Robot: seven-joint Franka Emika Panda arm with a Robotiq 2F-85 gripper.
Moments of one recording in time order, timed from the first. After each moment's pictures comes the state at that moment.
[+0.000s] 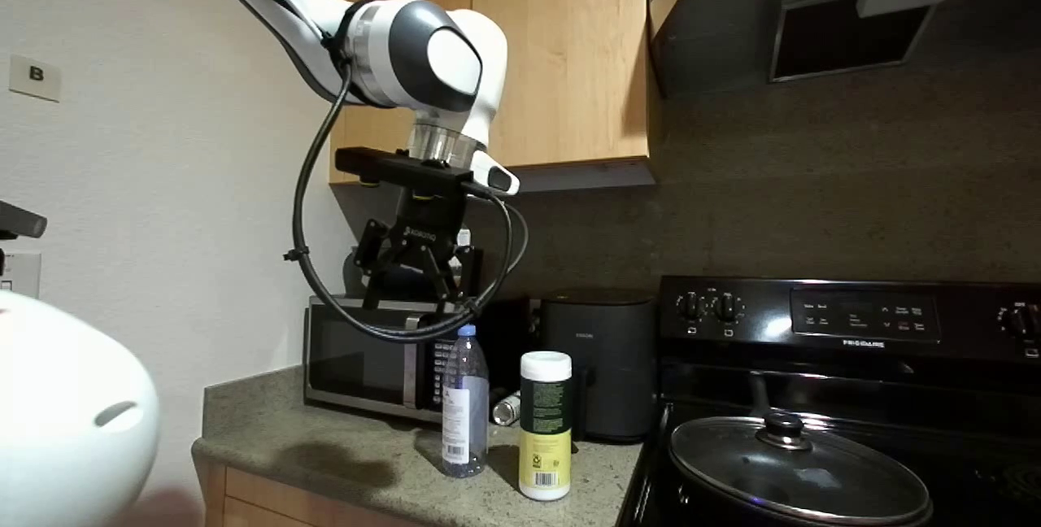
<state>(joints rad) 0.09 -0.62 -0.12 -2.50 0.17 1.82 -0.19</state>
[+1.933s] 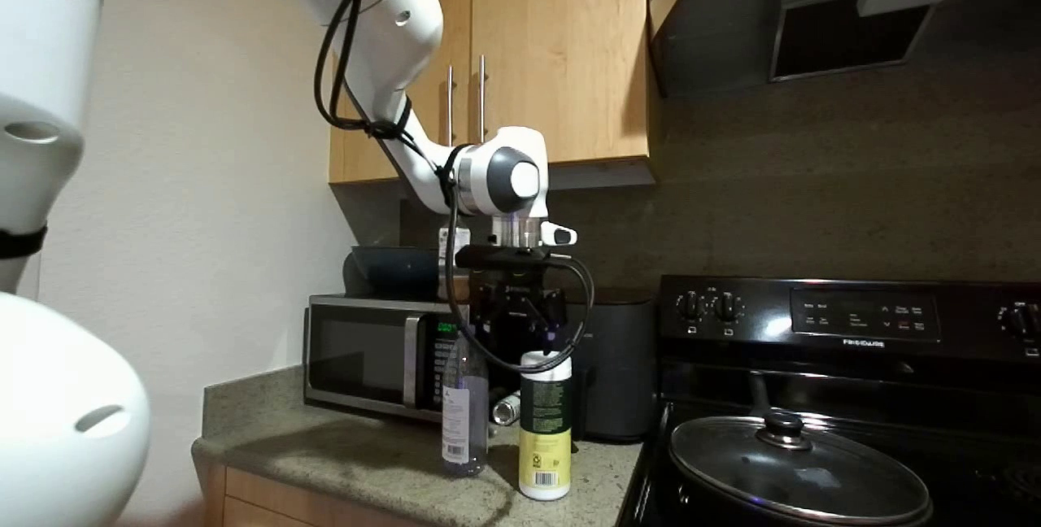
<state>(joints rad) 0.05 0.03 -0.05 -2.09 0.07 2.27 -0.09</state>
